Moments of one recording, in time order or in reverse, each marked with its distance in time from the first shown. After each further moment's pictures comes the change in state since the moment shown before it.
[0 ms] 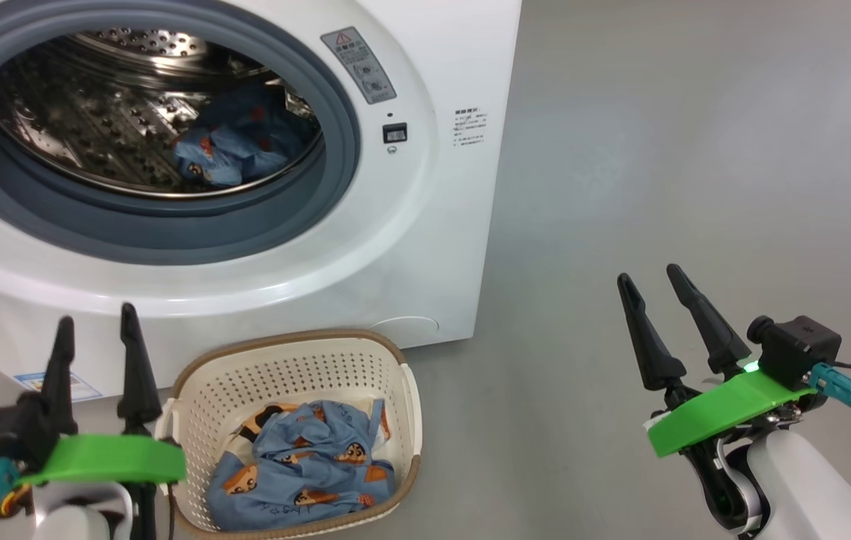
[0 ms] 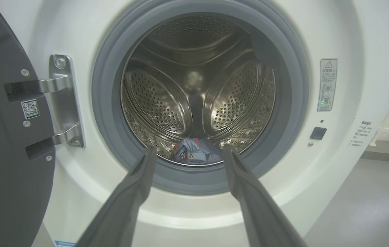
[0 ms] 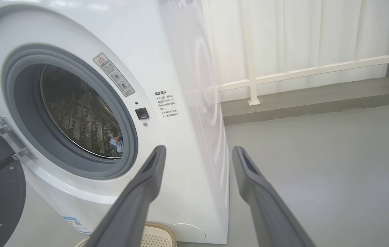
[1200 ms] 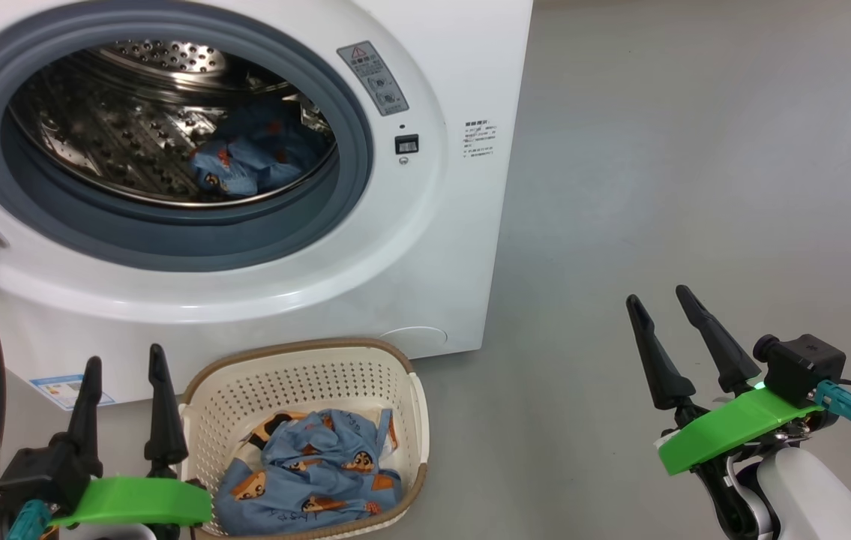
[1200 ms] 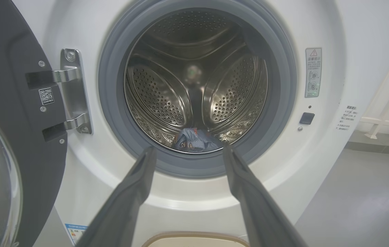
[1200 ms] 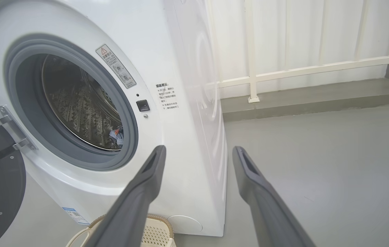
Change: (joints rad) left arm 0.127 -0.026 -0.041 -0.093 0.022 0.049 0.000; right arm 0.044 -0.022 -0.001 0.002 -0.011 0.000 0.000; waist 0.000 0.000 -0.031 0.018
